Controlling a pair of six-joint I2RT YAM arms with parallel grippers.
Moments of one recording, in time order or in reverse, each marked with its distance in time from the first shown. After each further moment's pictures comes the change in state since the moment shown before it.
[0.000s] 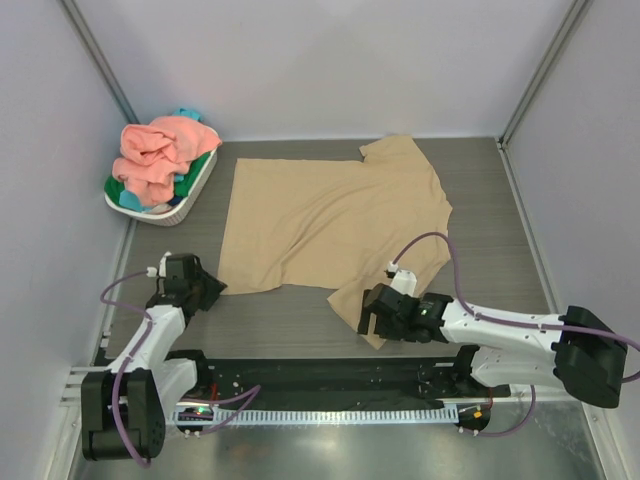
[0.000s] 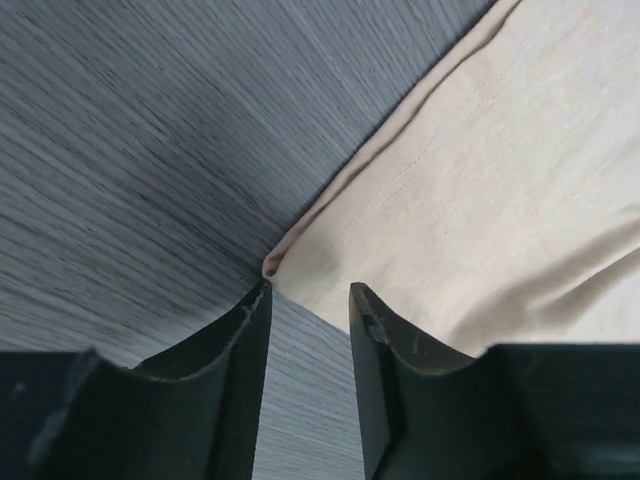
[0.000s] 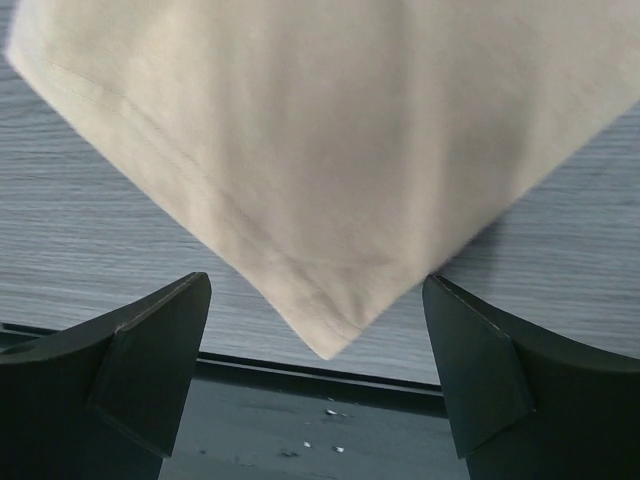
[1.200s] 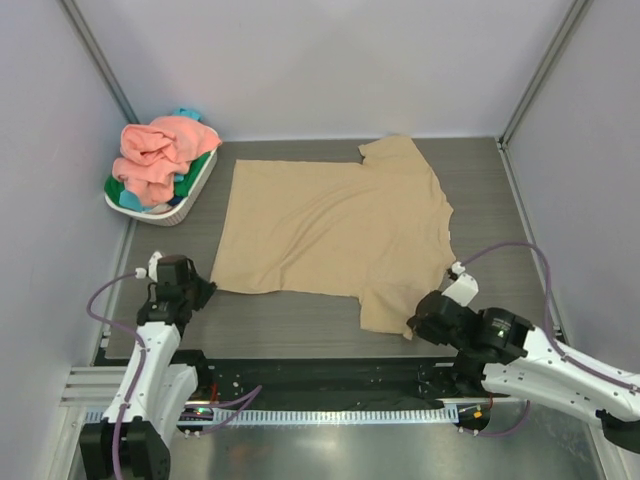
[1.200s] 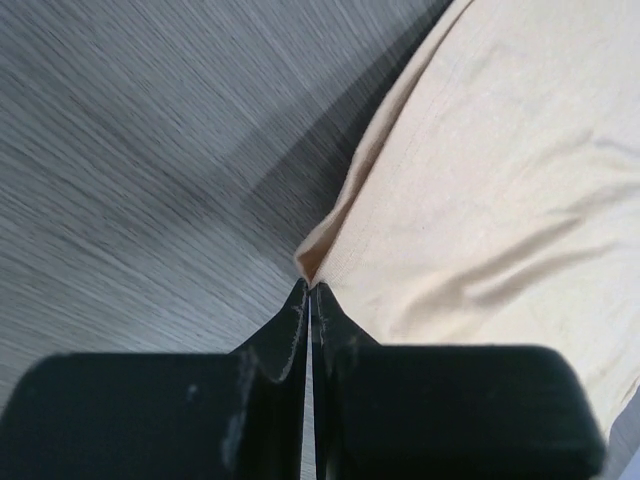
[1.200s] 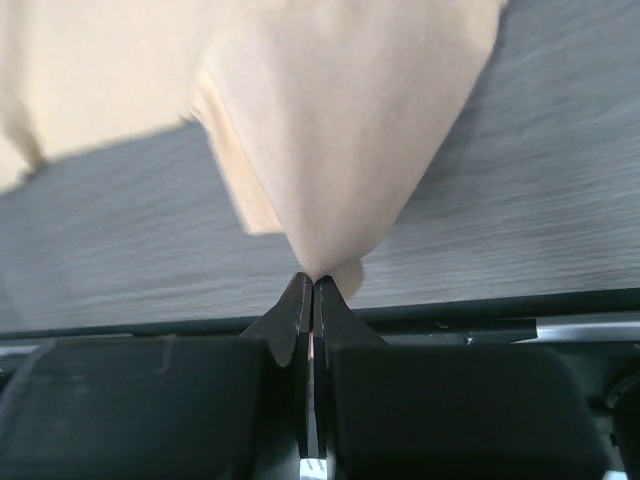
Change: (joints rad) left arm 0.002 -0.223 0.046 -0.178 -0.045 -0.009; right arm -0.001 -0.546 0.024 -0.444 0.145 0.233
